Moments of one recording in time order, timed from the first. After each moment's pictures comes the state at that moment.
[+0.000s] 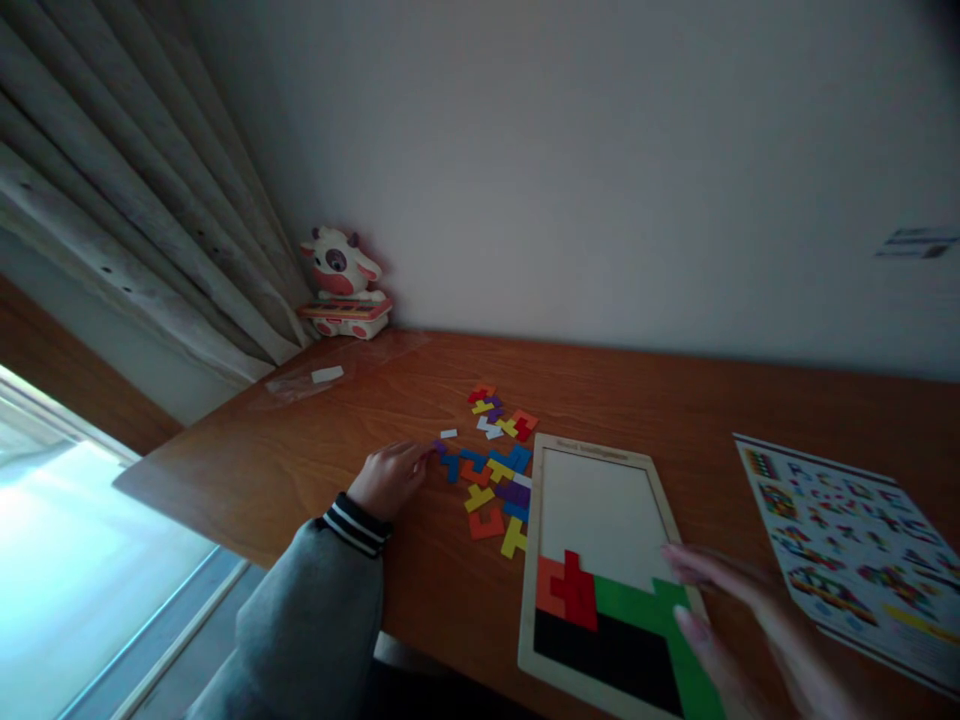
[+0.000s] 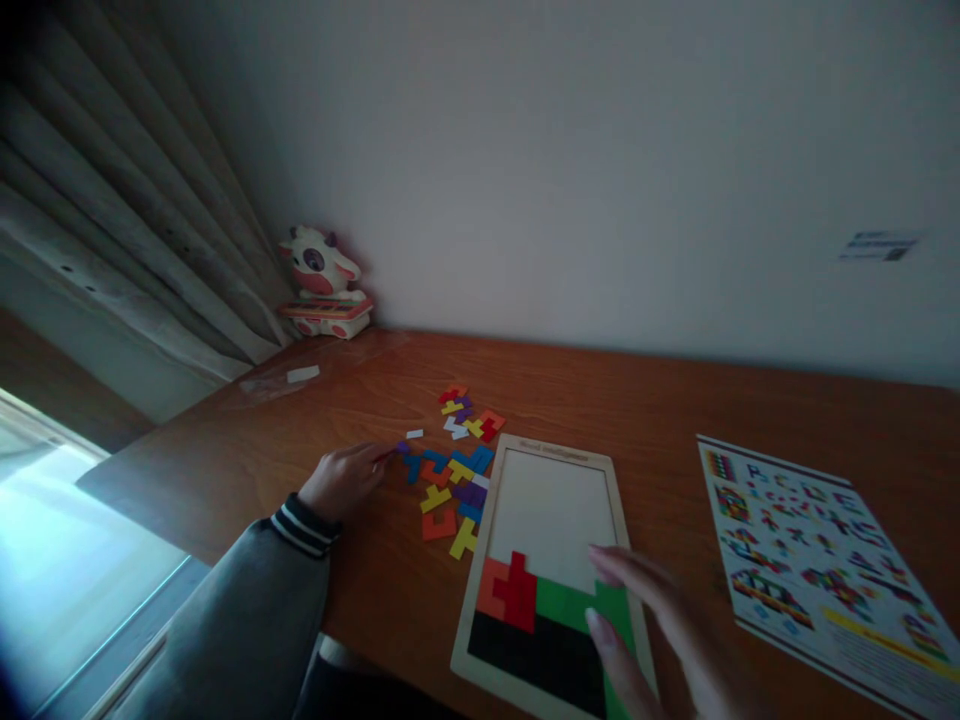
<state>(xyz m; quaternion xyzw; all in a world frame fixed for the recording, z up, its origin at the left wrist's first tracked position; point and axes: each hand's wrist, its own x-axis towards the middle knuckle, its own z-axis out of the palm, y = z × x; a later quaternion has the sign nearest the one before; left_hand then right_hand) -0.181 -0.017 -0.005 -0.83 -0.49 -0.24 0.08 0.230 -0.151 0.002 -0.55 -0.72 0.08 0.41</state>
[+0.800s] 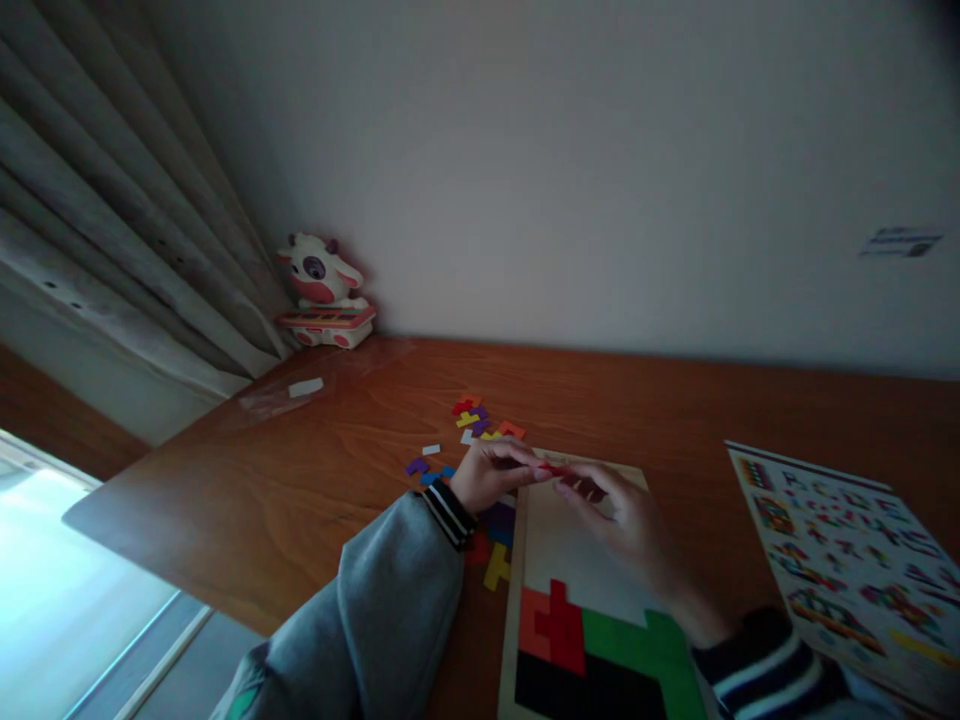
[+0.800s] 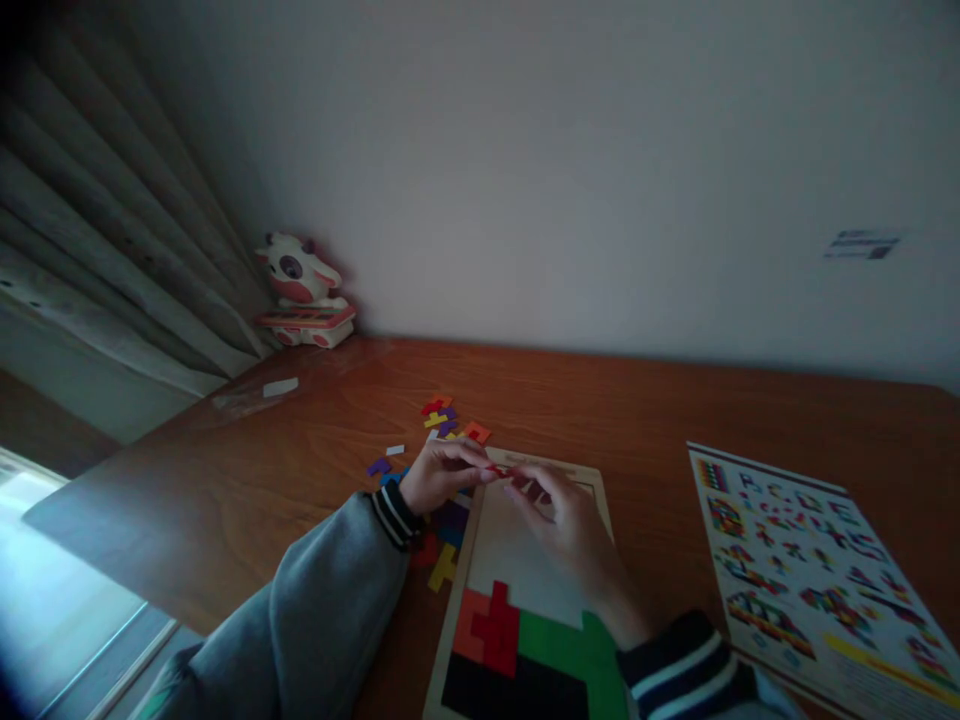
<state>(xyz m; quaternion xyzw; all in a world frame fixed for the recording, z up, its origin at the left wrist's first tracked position) -0.023 0.032 -0.002 -0.68 -0.28 -0.46 -0.49 0.185 -0.021 0.001 -0.46 -0.74 0.24 0.42</state>
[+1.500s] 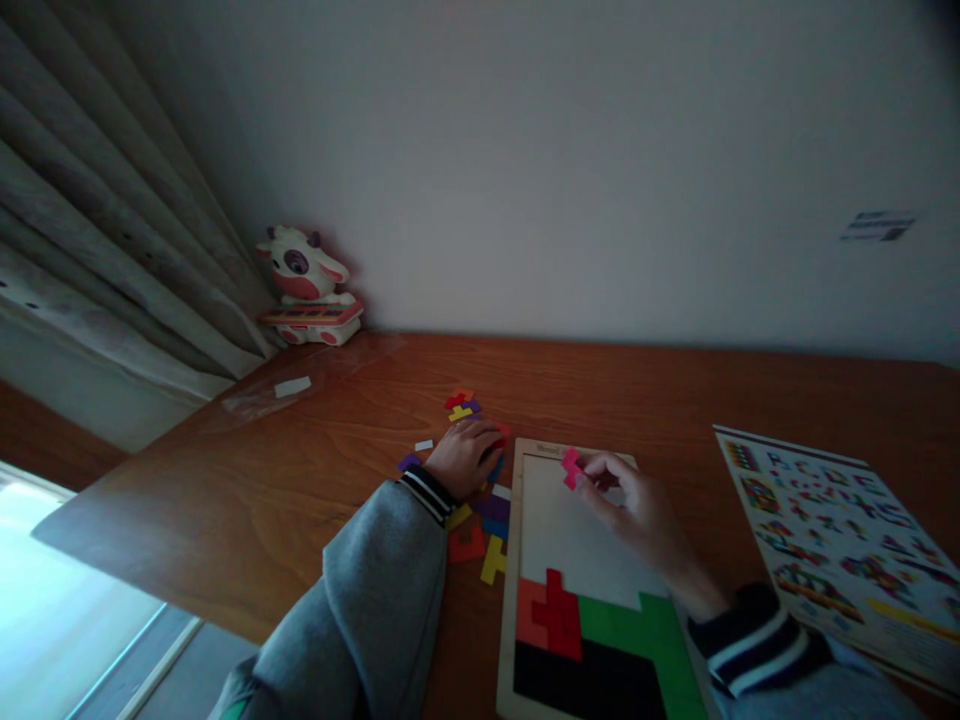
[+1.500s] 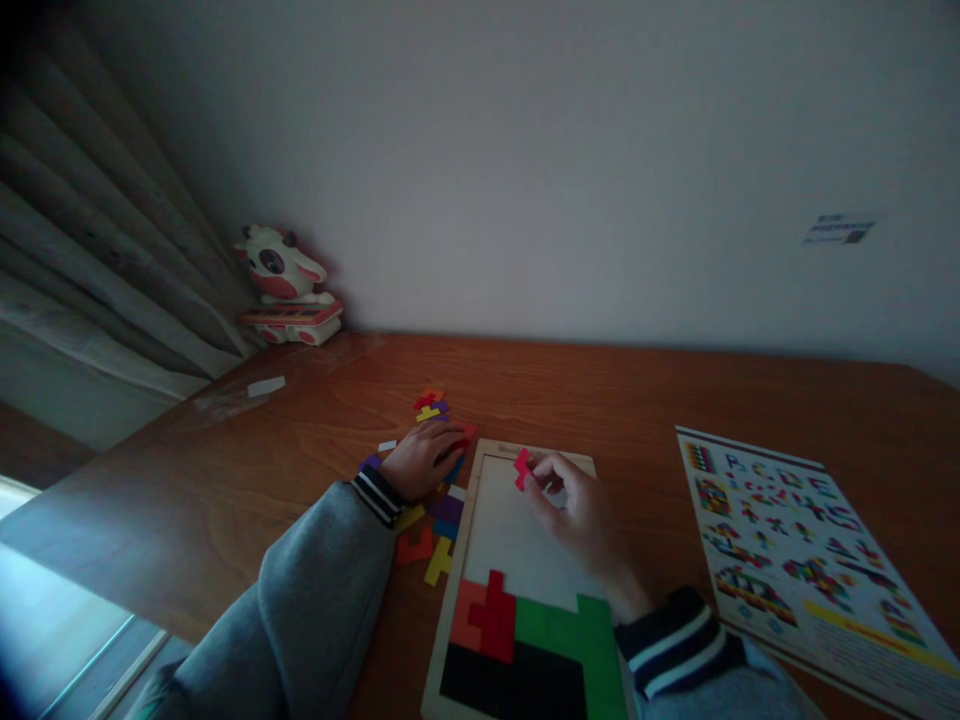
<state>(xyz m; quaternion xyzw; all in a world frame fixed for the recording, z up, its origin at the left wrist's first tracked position) -0.060 0.058 -0.017 -0.89 -0.39 -0.23 -0.03 0.203 -0.020 -0.009 -0.52 -0.69 0.27 0.42</state>
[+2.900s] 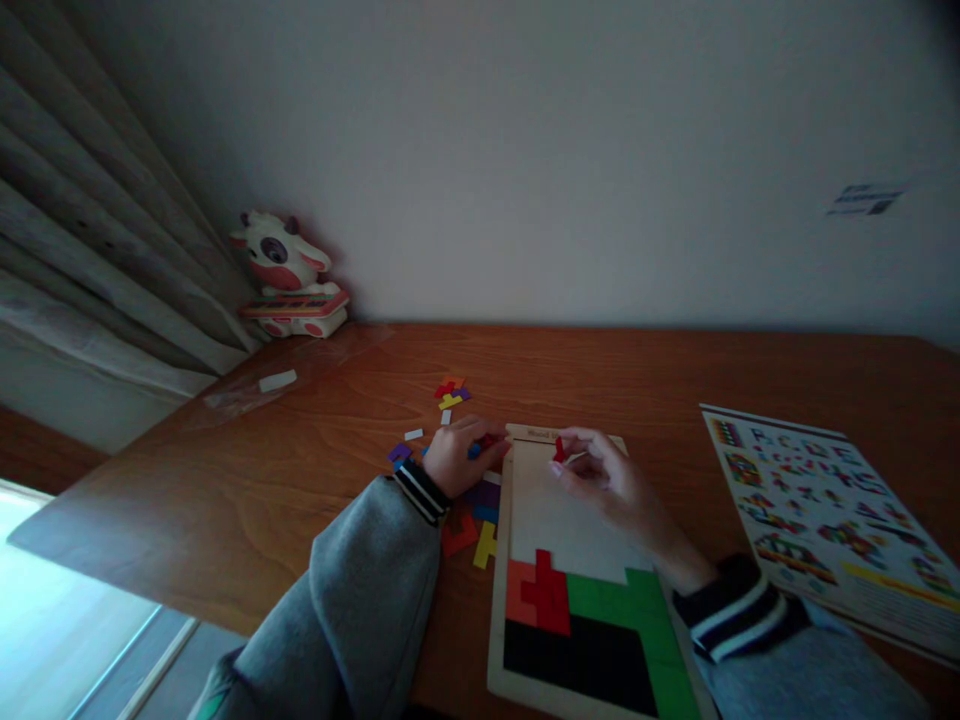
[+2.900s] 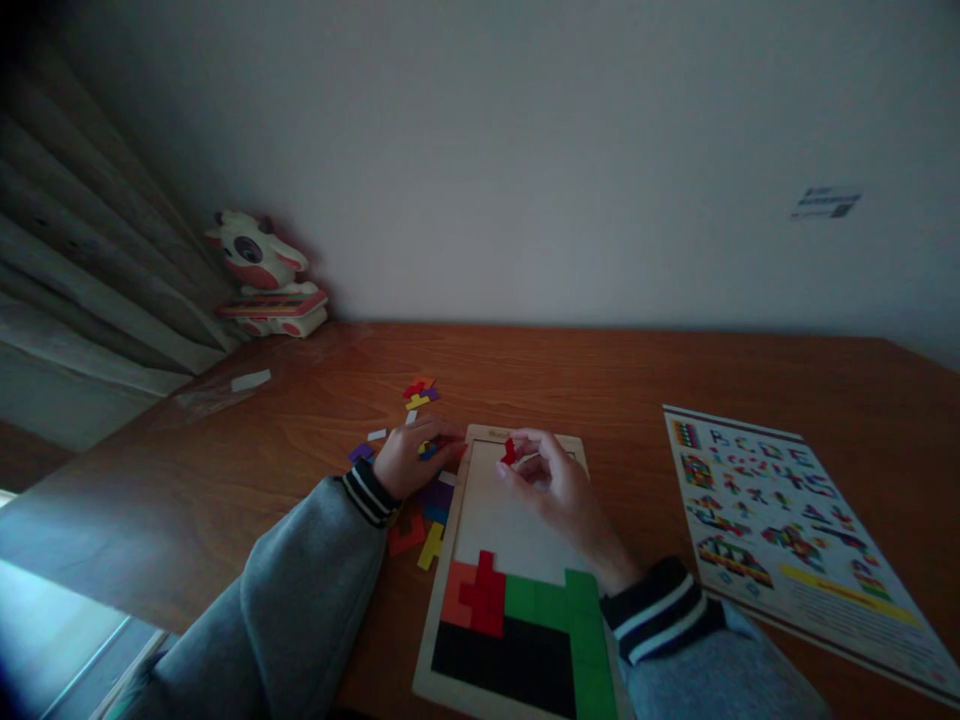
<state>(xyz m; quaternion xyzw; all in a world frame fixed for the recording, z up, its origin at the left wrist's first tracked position) -0.048 0.035 -0.005 -0.85 -0.36 -0.36 -0.16 0.196 -0.024 -0.009 -0.51 -0.62 0.40 0.44</state>
